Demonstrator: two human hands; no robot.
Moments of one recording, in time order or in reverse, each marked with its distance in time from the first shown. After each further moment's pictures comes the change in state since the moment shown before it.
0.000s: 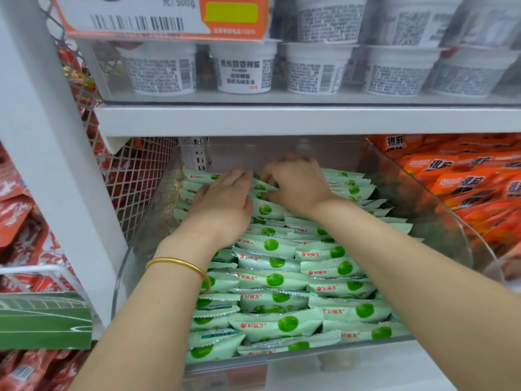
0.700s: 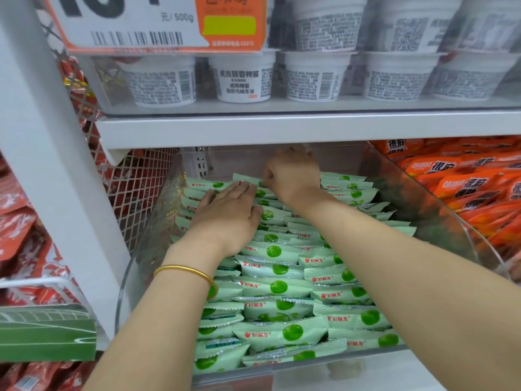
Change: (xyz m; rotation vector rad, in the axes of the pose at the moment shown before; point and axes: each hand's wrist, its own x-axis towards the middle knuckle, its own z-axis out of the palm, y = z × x) left_hand 0.004 0.000 0.005 0.139 -0.093 -0.011; right_hand 0.033 -0.002 0.019 -0.096 0.209 0.193
